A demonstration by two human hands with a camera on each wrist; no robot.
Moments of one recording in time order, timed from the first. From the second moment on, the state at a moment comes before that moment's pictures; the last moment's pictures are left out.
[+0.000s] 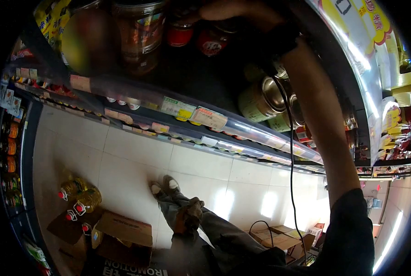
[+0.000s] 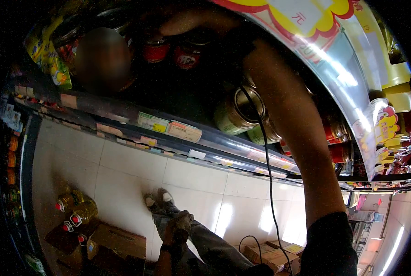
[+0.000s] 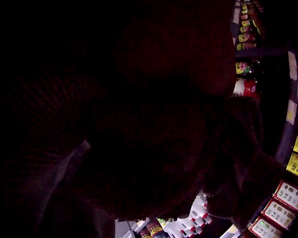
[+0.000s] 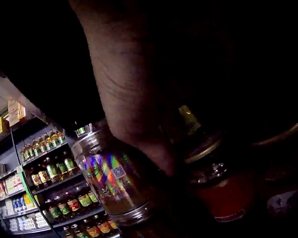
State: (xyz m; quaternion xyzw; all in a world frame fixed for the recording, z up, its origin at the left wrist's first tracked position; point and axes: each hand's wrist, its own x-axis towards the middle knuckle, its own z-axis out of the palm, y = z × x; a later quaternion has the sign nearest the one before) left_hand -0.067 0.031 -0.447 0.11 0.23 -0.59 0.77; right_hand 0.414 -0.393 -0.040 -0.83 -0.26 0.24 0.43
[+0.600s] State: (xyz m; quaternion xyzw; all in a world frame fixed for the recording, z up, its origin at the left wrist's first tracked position) left_hand -0.055 0.028 -0.393 0.15 0.26 -0.54 0.78; right_hand 0.389 -0.343 -0.013 -0.96 -0.18 0.08 0.18
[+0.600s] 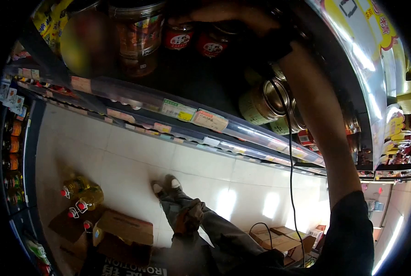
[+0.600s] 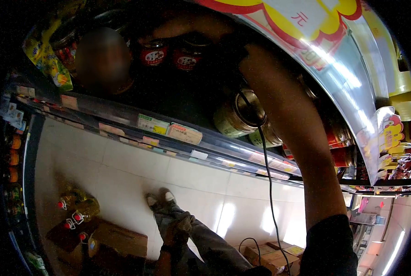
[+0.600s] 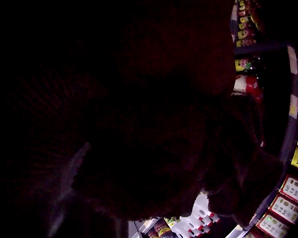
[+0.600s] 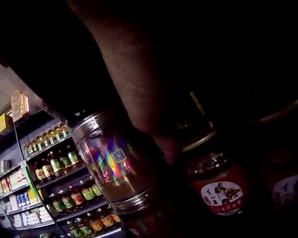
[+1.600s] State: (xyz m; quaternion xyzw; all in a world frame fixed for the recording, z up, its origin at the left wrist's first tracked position) left_hand -0.077 0.040 -0.448 0.16 0.25 -0.58 0.76; right_hand 0.367 -0.342 -0.031 -0.91 -0.26 0.00 0.33
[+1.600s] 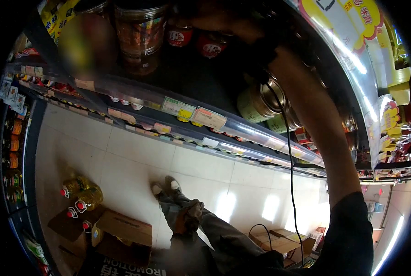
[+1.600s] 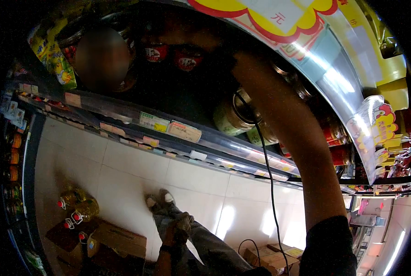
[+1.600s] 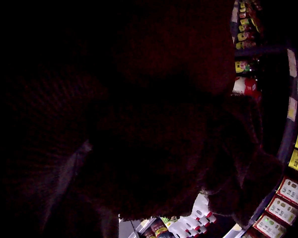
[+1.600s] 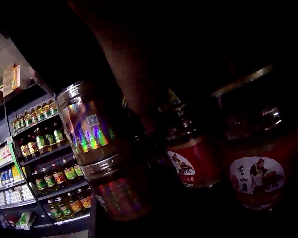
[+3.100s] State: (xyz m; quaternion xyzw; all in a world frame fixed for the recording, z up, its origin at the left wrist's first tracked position) left_hand -0.060 0.058 -0.471 0.38 0.24 -0.63 0.64; right_hand -0.046 -0.368 0.037 -0.90 0.26 -0.30 -0.17
